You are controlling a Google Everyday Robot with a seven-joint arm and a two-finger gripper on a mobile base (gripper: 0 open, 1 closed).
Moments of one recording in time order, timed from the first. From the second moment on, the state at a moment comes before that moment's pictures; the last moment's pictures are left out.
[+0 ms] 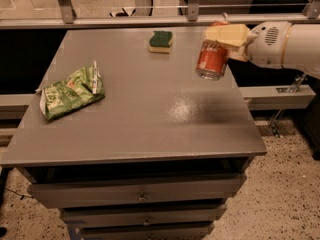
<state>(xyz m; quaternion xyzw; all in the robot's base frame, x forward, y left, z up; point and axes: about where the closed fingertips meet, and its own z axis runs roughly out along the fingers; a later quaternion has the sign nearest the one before) 0.599 -0.138 0.974 -0.05 0.79 0.46 0.40</state>
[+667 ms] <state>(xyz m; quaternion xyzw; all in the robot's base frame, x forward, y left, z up) 0.579 -0.137 0.987 -0.19 0.69 0.51 0.48</state>
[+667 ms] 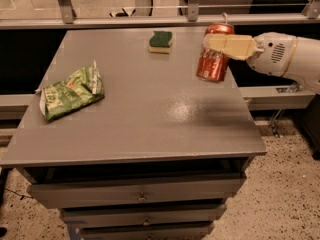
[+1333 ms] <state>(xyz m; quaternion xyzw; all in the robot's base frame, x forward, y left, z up) 0.575 -0.123 0.994 -0.24 0.67 0.49 0.50</state>
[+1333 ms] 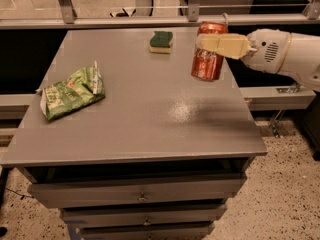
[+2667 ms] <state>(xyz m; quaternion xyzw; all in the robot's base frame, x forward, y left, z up) 0.551 -0.093 0.963 -0.48 0.50 0.36 0.62</state>
